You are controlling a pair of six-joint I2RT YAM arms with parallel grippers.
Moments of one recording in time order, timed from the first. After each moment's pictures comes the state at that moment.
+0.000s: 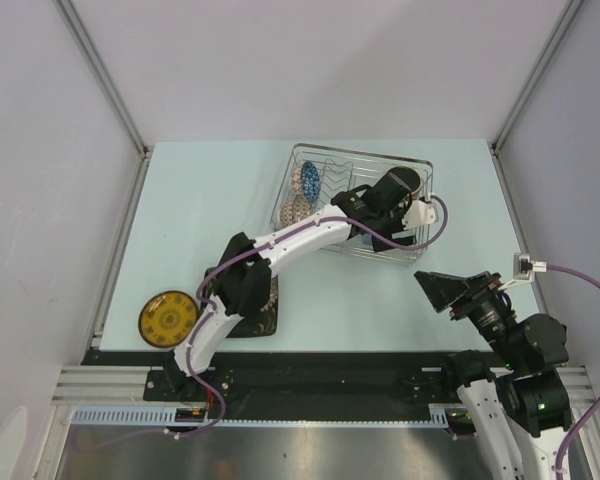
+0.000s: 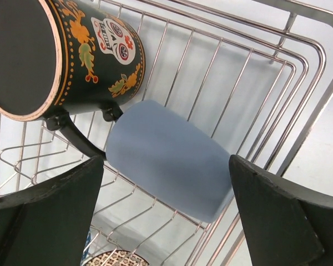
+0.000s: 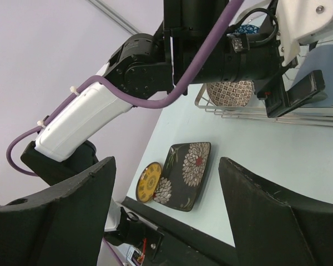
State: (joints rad) left arm -0.96 2.31 2.18 -0.65 -0.02 0.59; right arm 0.20 0.09 0.70 -0.53 -0.33 0.89
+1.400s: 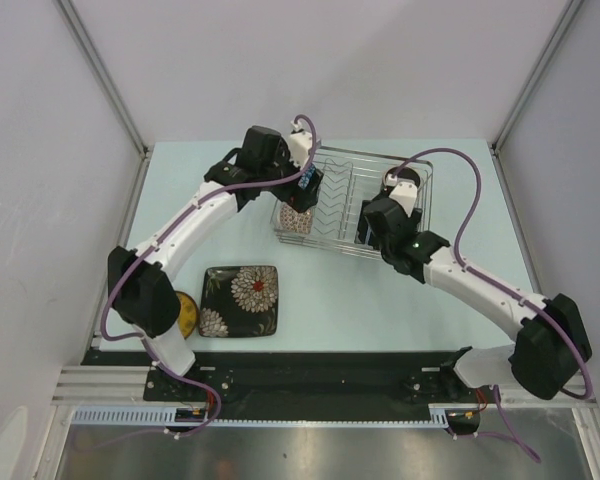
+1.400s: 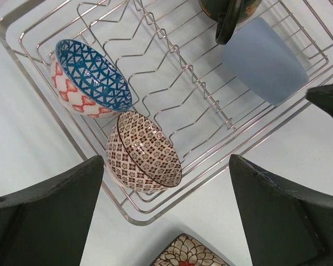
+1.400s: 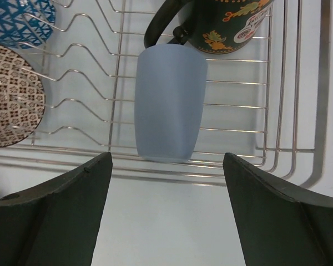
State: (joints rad) left arm -0.52 1.71 1.63 -0.56 0.26 0.18; right arm 0.66 1.31 0.98 -0.38 0.58 0.58
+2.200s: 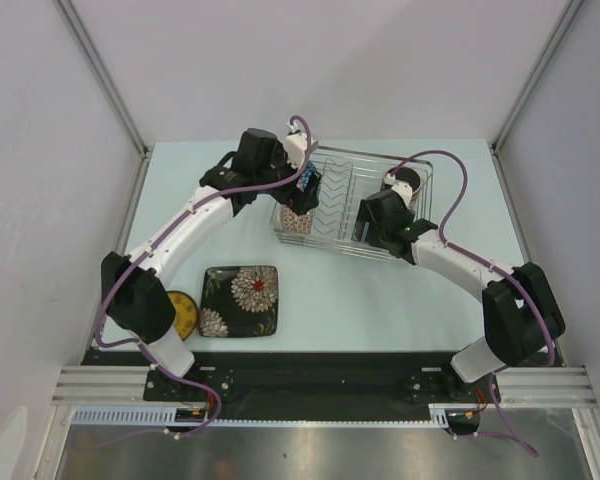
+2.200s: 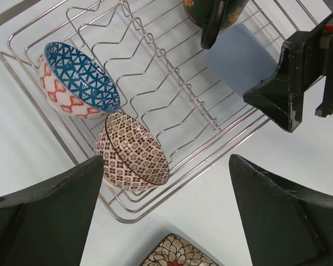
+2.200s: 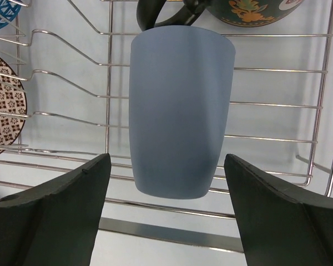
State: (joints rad) left arm -0.52 1.67 1.58 -0.53 0.30 0.15; right arm 0.54 1.52 1.01 -0.30 0.35 0.62
